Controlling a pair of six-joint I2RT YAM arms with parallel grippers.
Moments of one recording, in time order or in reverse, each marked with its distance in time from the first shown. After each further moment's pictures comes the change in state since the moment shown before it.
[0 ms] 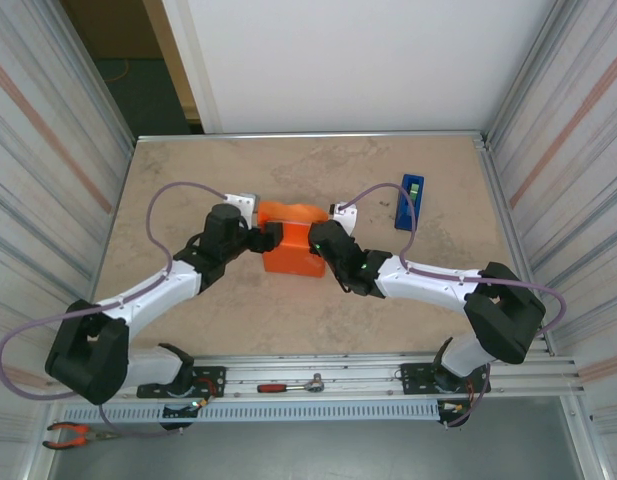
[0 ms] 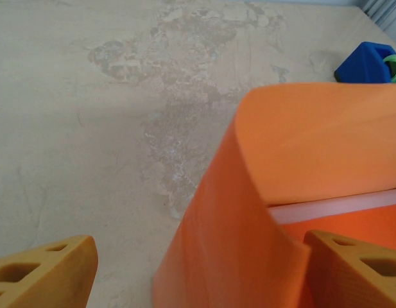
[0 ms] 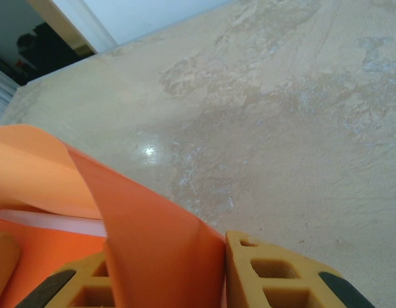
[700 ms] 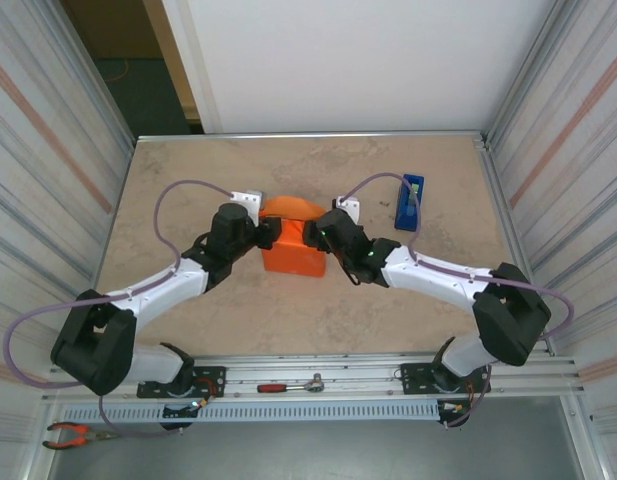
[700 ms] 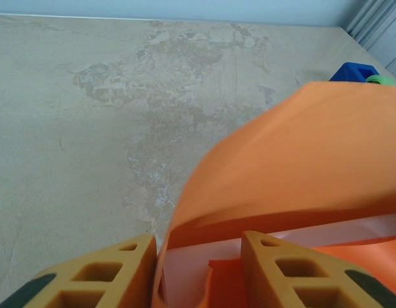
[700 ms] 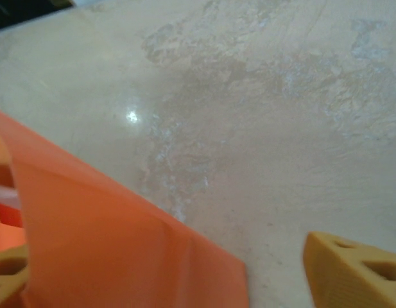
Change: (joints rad) left arm -0.049 0.048 0.007 0.097 -0.037 -0.017; right arm -0.072 -0.039 0.069 -0.211 -0.130 -0.080
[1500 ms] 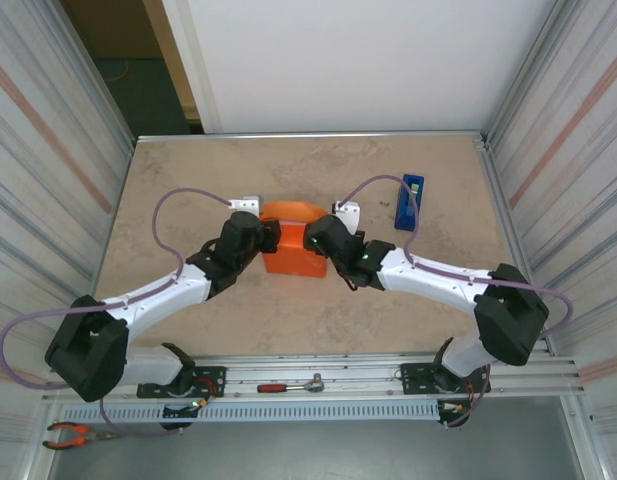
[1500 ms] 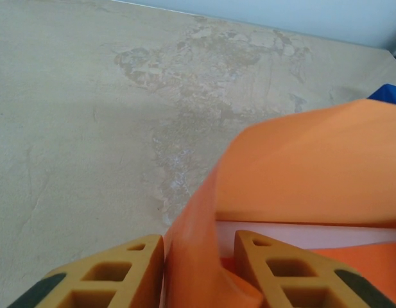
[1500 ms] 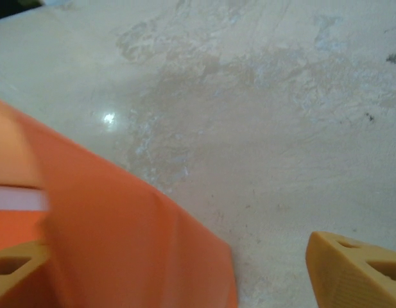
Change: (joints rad) left arm -0.100 -0.039 0.006 -0.102 -0.235 -0.185; right arm 0.070 0.029 0.048 -0.106 0.147 0.089
